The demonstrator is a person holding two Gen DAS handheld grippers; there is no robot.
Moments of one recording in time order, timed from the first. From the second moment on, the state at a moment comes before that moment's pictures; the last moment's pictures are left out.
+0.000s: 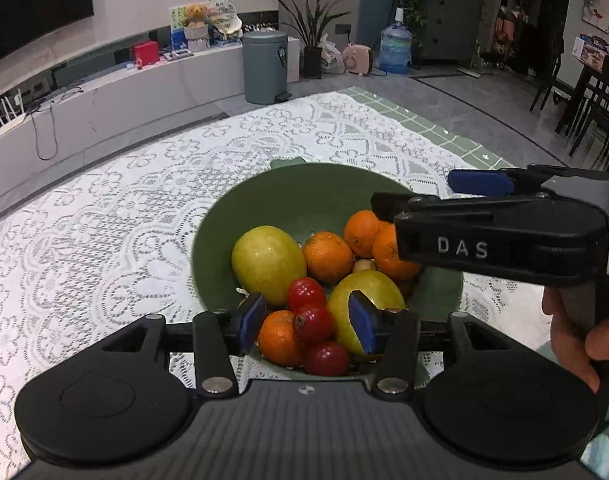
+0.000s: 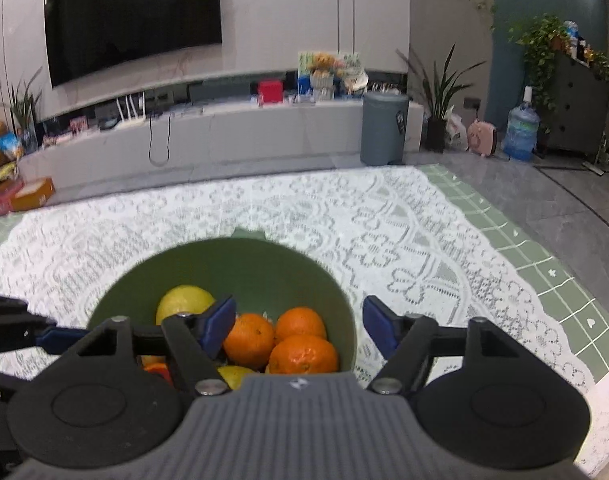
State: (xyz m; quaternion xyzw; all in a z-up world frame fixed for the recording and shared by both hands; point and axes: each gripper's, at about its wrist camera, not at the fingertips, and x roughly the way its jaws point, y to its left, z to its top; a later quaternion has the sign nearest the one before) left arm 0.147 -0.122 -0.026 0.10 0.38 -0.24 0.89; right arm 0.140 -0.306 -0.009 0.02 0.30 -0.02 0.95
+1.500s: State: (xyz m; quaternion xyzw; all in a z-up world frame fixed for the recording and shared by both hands) left arm 0.034 -0.037 0.008 0.04 0.26 -0.01 0.97; right arm -0.023 -0.252 0.027 -0.02 0.19 0.02 0.98
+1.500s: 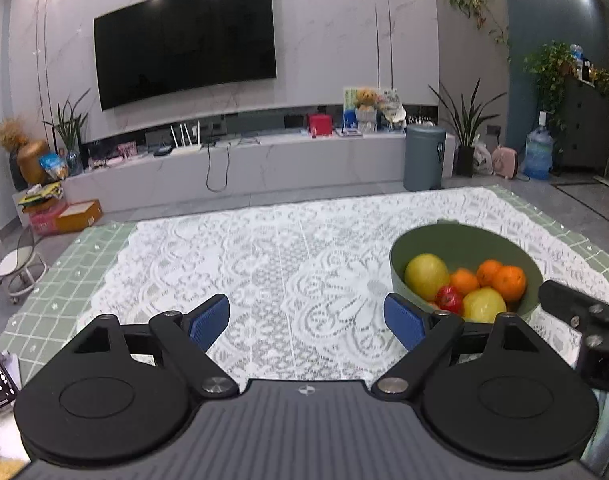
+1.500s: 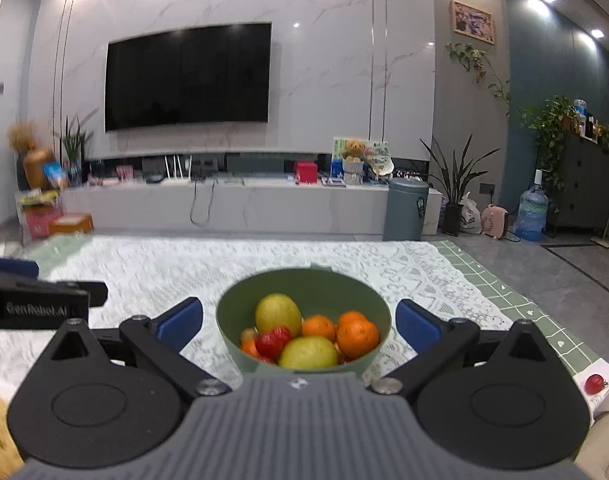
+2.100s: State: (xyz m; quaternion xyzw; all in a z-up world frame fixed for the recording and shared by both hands) left arm 0.047 -0.035 -0.023 0.03 0.31 -0.01 0.95; right arm 0.011 -0.253 0.000 0.00 0.26 0.01 0.97
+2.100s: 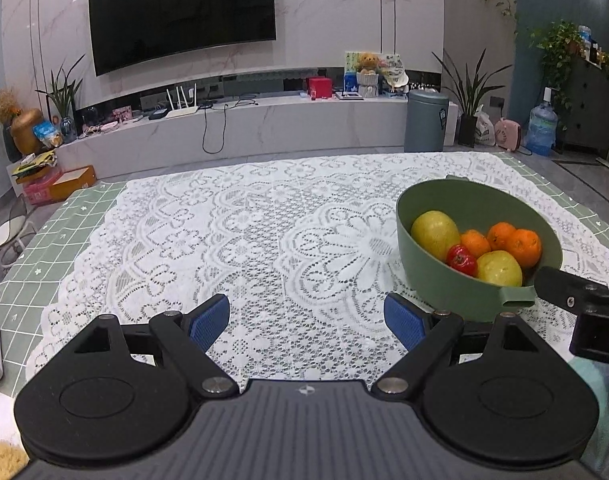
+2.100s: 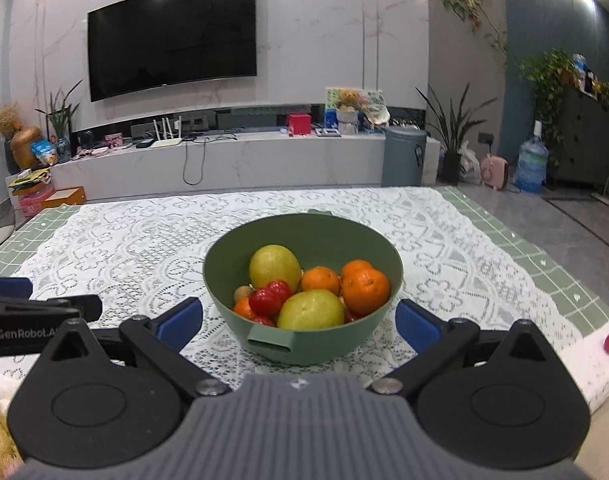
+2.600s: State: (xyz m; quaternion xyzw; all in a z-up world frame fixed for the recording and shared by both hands) left arm 0.048 -0.034 -0.024 0.03 0.32 -0.01 0.95; right arm 0.015 -0.247 -0.003 -0.02 0.28 0.01 0.96
